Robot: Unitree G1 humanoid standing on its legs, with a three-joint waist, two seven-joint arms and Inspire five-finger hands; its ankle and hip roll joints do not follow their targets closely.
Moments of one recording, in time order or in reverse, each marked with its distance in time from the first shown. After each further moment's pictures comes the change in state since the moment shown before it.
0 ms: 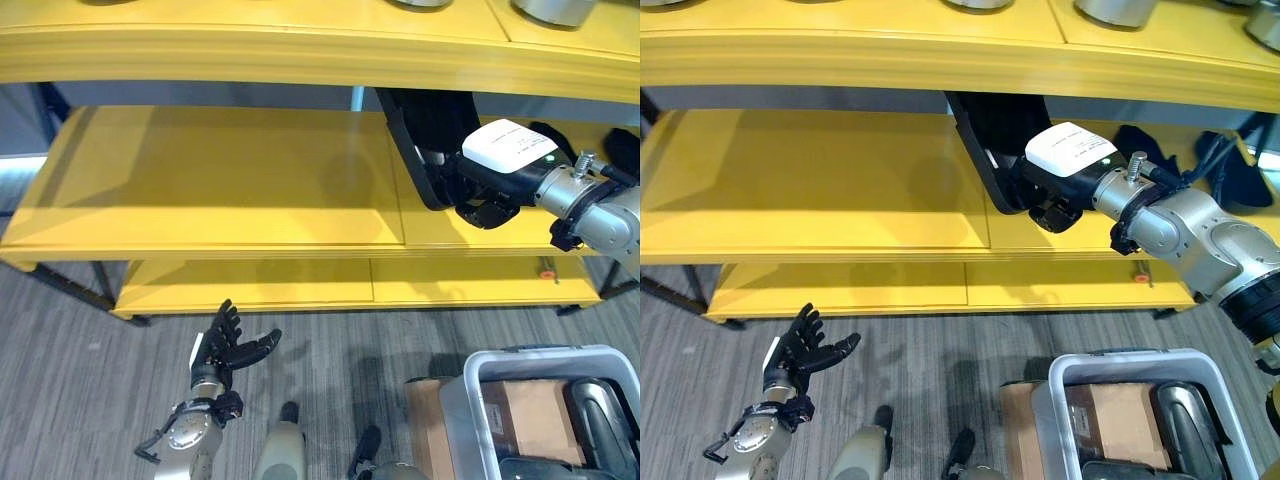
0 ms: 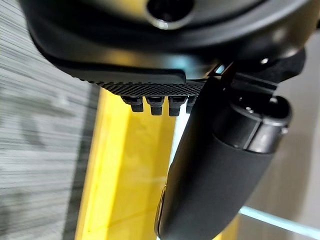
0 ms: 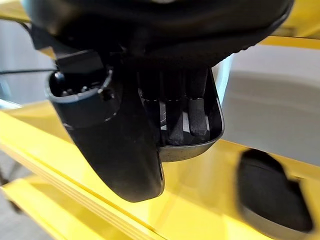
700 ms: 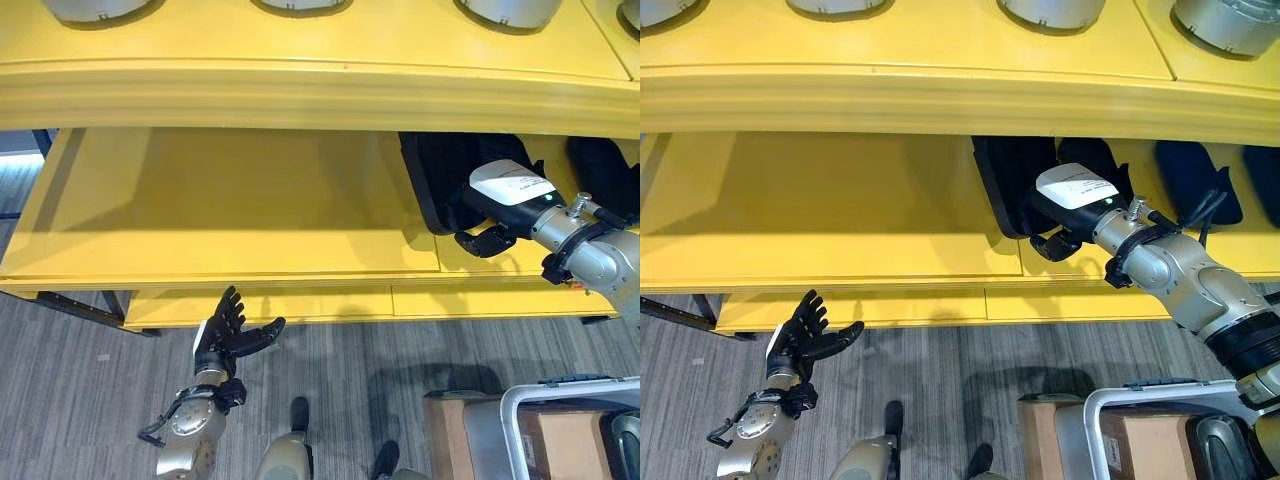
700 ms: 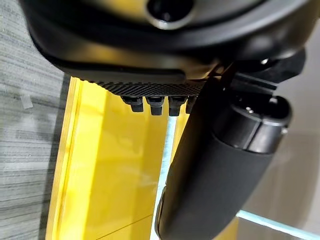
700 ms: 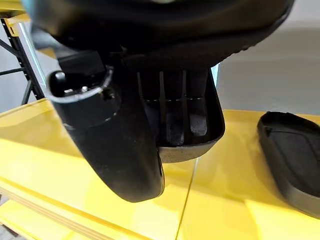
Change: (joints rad) left arm -0.073 0.006 -0.006 -0.022 0.010 0.015 0.007; right arm 0.195 0.043 -0.115 -0.005 -0.003 0.041 -0.003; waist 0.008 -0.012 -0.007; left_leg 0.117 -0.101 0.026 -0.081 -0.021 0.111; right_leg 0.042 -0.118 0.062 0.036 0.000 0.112
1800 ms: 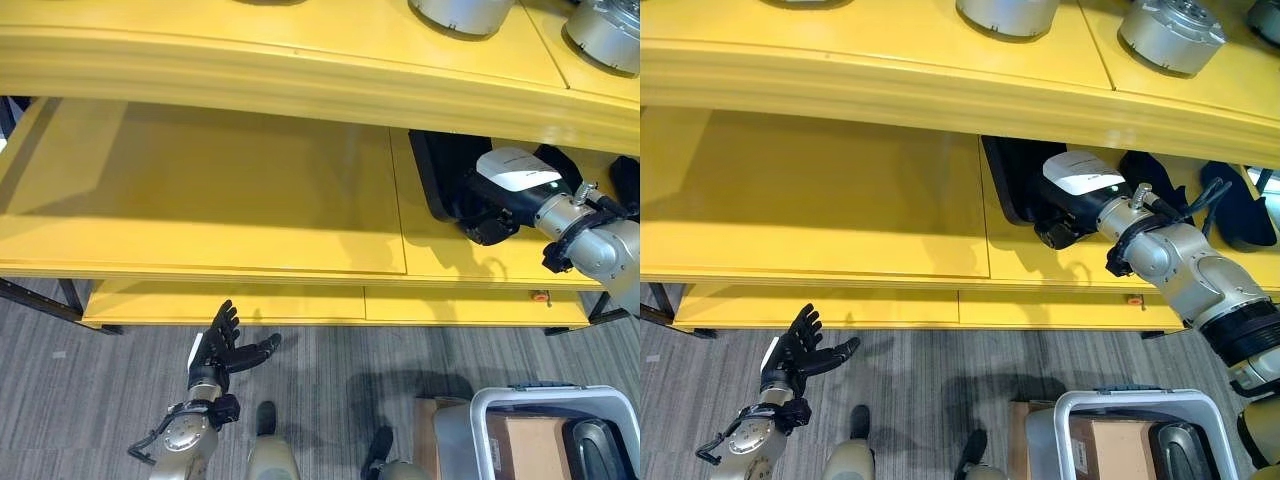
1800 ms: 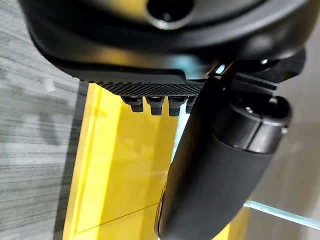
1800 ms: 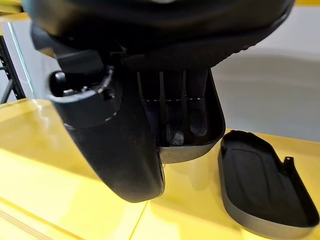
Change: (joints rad) left arm 0.058 0.025 0.006 0.000 0.030 -0.011 -0.005; right arm -0.064 0.036 0.007 0.078 0.001 -0.003 -0.003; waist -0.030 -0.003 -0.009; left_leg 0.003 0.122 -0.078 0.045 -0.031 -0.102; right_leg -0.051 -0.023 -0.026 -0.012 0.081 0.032
